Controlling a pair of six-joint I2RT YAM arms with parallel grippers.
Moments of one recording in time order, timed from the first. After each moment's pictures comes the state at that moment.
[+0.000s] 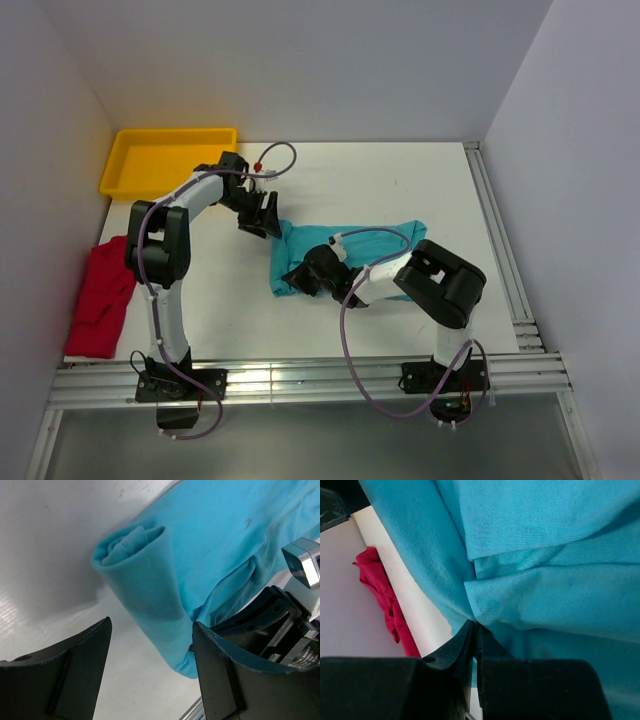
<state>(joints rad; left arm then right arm) -0.24 2.08 1.59 -0.80 0.65 0.03 0.91 1.84 0.76 0.42 0.12 1.47</state>
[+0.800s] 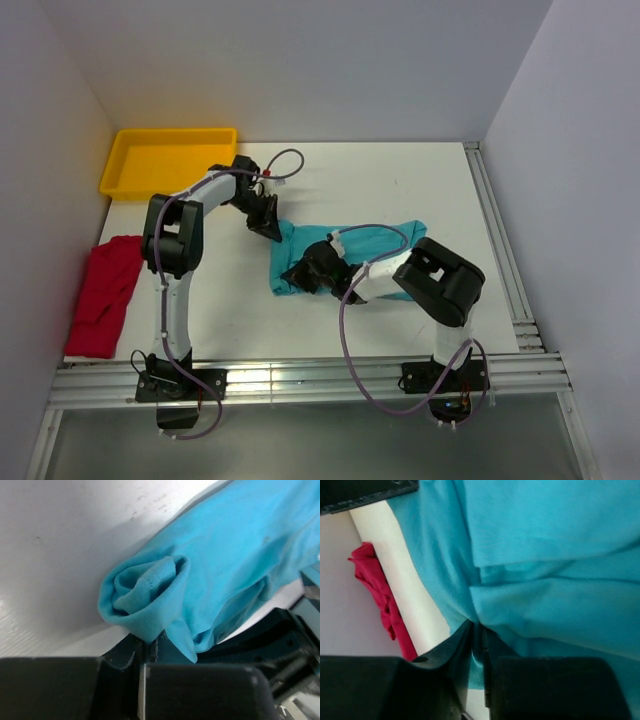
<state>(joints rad) -0.27 2.23 1.70 -0.83 0.66 -0.02 0.89 1.85 0.77 0.43 0.08 1.44</state>
